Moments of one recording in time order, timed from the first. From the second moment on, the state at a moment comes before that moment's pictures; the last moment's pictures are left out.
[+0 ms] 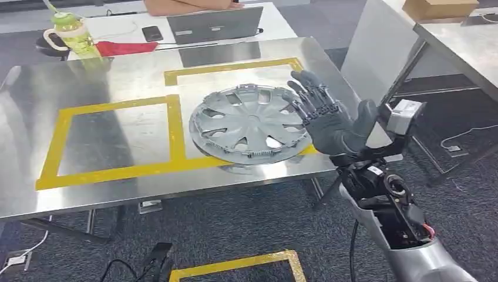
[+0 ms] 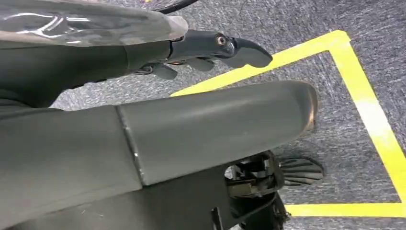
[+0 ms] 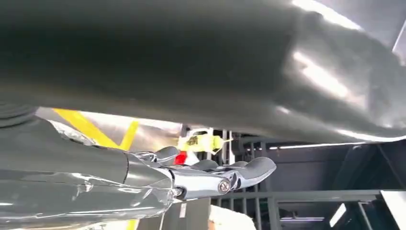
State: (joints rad) left arm -0.22 0.03 -1.08 -0.21 0.81 0.29 -0.03; right arm -0.45 0.02 0.50 -1.31 -0.60 0.20 -0.54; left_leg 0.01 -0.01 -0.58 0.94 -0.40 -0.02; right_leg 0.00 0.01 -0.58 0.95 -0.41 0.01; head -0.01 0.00
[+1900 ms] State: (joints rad) left arm -0.21 0.03 -1.08 -0.21 0.83 0.29 -0.01; right arm -0.43 0.01 0.50 -1.33 -0.62 0.23 -0.55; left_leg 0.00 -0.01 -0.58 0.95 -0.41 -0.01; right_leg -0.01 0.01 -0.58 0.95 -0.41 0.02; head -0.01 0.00
